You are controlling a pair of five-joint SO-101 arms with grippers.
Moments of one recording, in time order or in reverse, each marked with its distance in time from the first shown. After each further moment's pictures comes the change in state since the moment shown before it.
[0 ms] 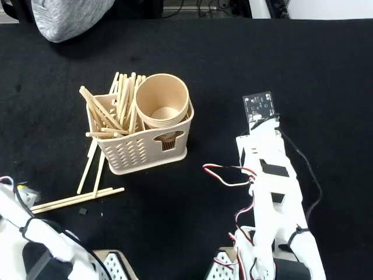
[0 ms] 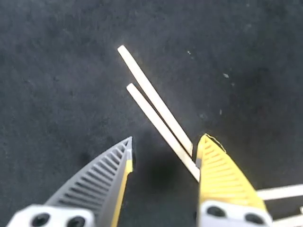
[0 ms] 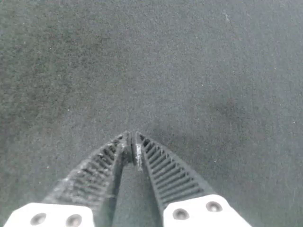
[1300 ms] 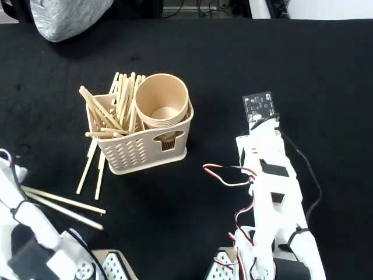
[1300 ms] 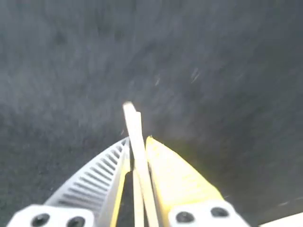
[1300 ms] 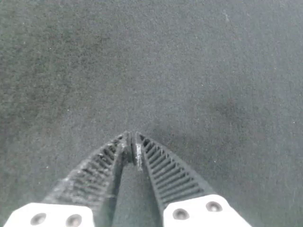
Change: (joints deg) left arm 8.3 9.8 -10.7 -13.5 5.9; right arm 0.0 0.0 0.0 0.0 0.0
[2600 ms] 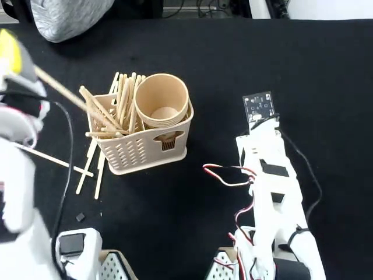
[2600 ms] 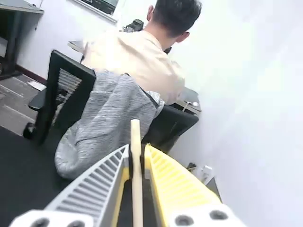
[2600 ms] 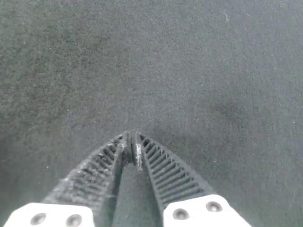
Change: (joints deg) left arm 39.2 -27.6 -49.8 8.4 6.4; right arm 0.0 0.0 0.0 0.0 0.0
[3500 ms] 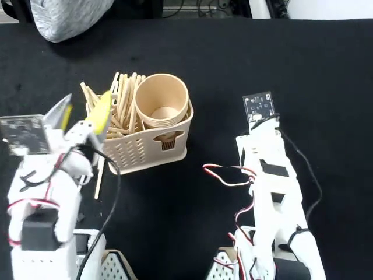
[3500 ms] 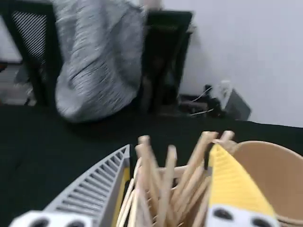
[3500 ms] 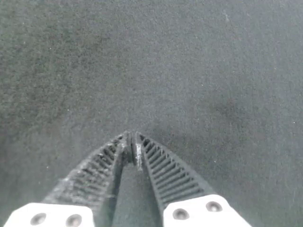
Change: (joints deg) left arm 8.9 -30.5 55.0 -12.8 -20.0; right arm 0.0 0.0 0.0 0.0 0.0
